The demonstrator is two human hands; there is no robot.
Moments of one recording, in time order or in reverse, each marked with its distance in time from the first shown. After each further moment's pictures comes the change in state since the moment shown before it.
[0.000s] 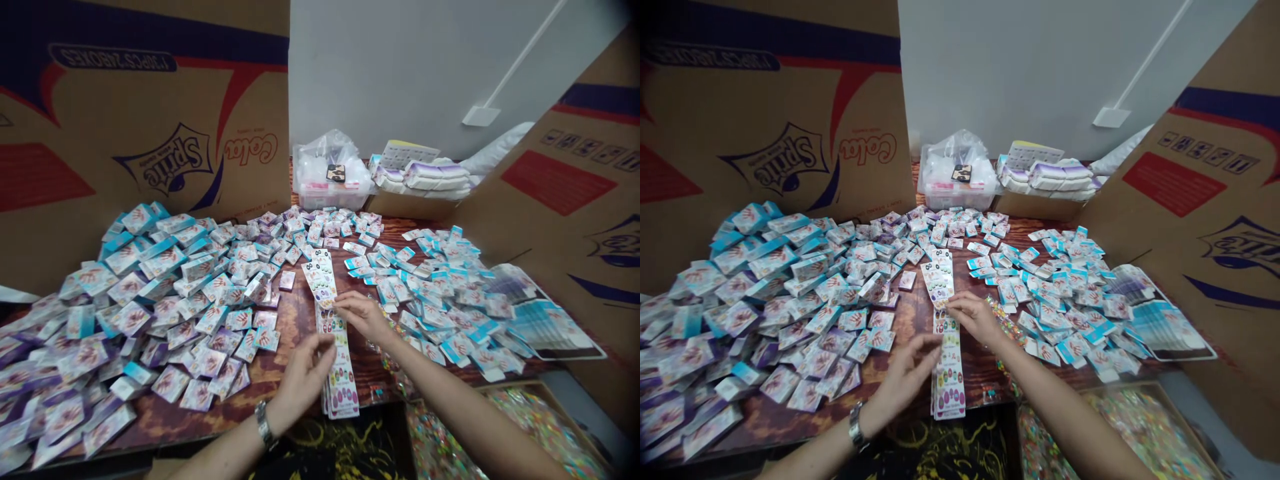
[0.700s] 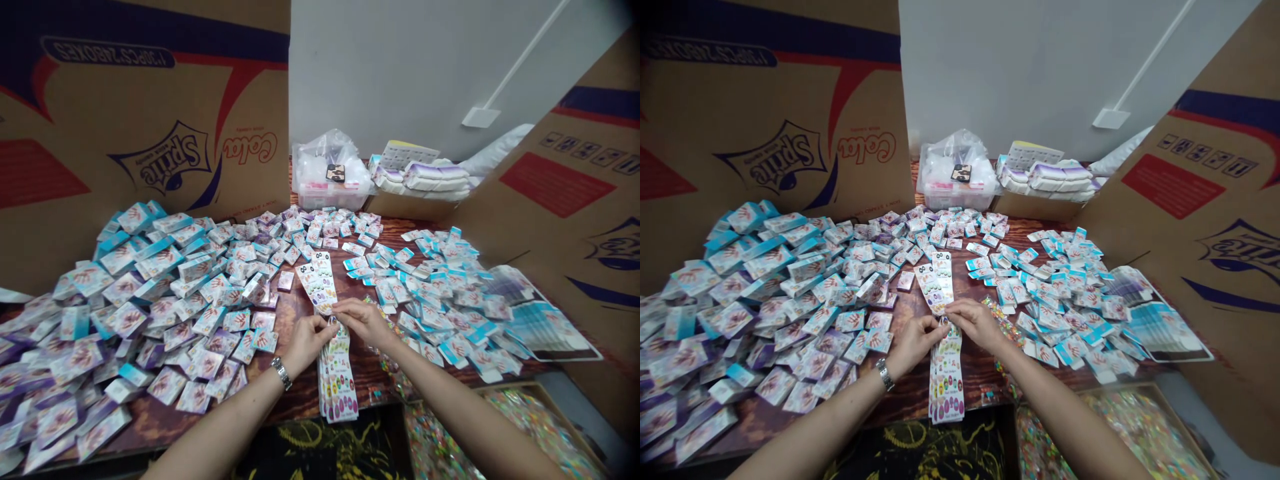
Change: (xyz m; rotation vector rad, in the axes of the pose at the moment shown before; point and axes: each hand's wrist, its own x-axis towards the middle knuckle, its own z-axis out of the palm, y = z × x) left_hand 0.061 -0.025 -0.002 0.168 0.084 0.054; right_hand -0.004 0.001 -0.005 0.027 -0.080 0.008
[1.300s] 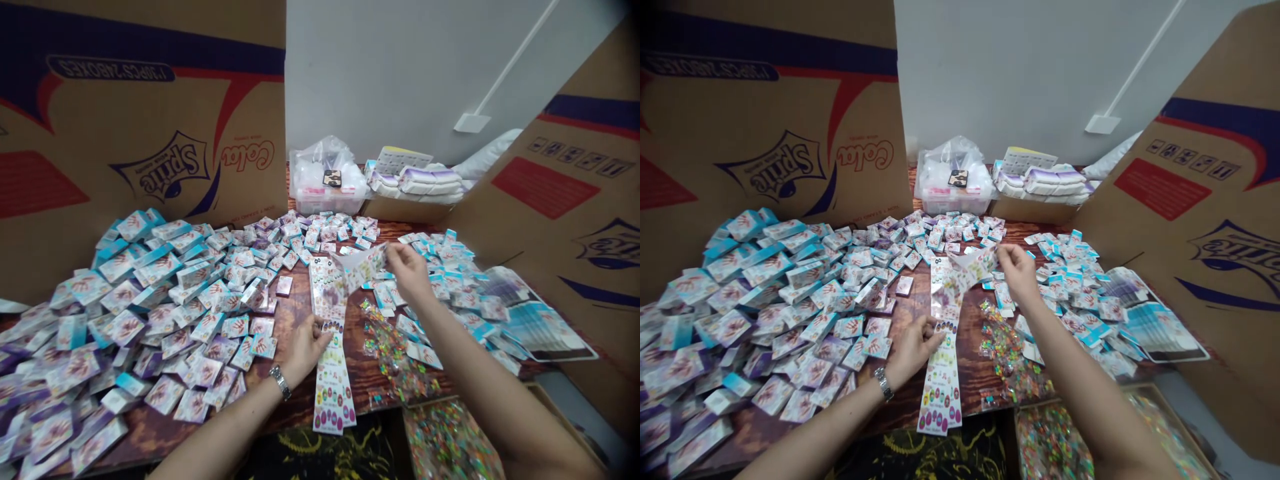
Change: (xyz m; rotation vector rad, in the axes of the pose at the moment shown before) left_hand -0.007 0.004 -0.003 0.087 0.064 -0.006; right_hand 0.053 -0.001 -0.090 0.163 0.639 0.156
